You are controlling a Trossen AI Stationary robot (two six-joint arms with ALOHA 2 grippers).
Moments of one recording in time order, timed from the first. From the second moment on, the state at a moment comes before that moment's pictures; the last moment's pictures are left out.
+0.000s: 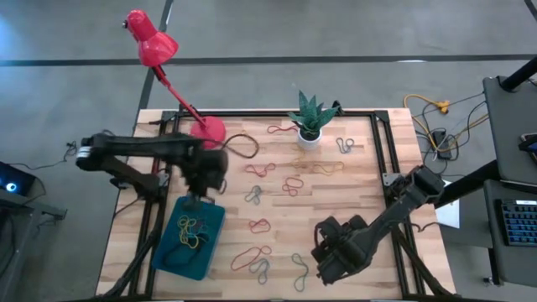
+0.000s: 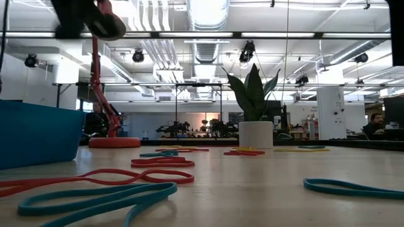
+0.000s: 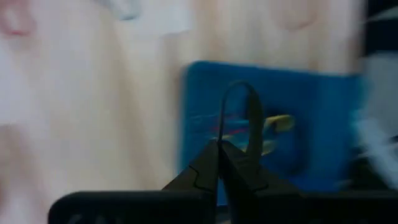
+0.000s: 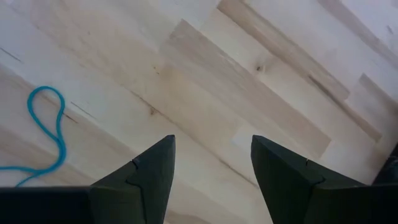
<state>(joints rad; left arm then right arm) -0.04 1.33 1.37 -1.45 0.27 0.06 0.71 1.90 1.55 -1.38 0.26 1.68</state>
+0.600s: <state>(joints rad) -0.51 1.23 0.96 -1.09 0.23 -0.77 0.57 1.90 1.54 -1.30 0.23 1.21</state>
